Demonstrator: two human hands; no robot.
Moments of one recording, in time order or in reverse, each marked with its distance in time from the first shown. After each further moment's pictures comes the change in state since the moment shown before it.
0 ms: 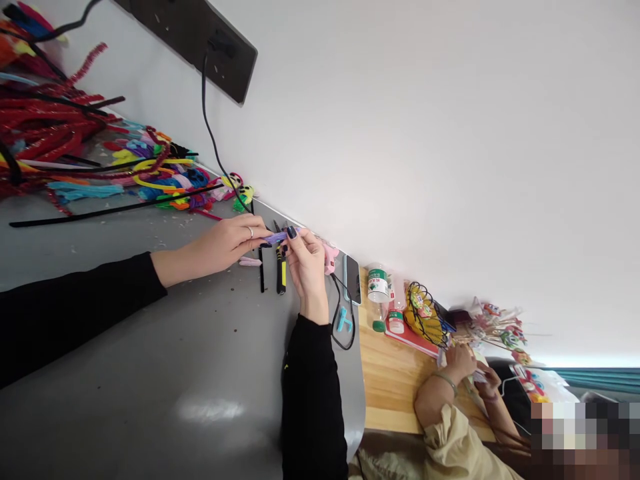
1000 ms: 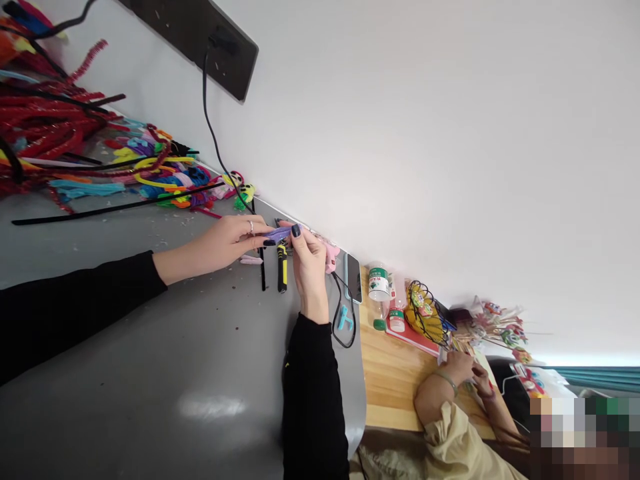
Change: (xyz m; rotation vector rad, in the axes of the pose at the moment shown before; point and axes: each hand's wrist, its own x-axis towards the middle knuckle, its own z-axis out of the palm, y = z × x) left_hand 0.003 0.018 -0.005 -0.277 -0.011 -0.317; right_hand -0.004 -0.004 0.006 -0.176 -0.001 -0.090
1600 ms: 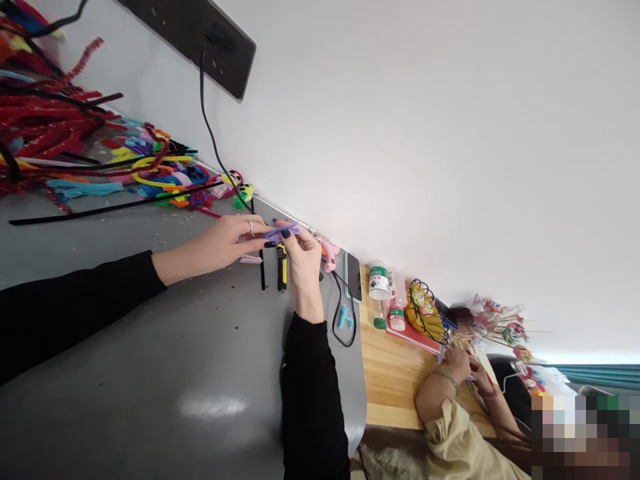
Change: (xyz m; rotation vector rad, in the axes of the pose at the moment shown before) left_hand -0.002 0.004 0.001 -0.069 -0.018 -0.040; right_hand 0.004 0.012 0.004 -0.050 0.062 0.003
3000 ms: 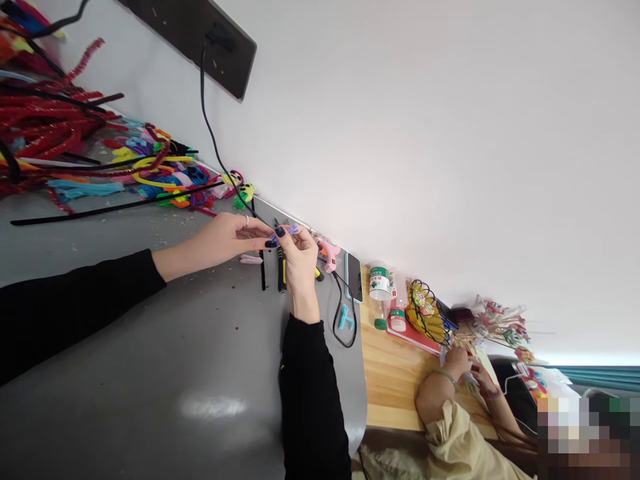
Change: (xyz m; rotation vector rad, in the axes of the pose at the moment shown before) left_hand 0.004 -0.007 -0.001 -0.171 0.018 -0.127; right_hand -0.001 0.006 0.010 0.108 0.075 0.013
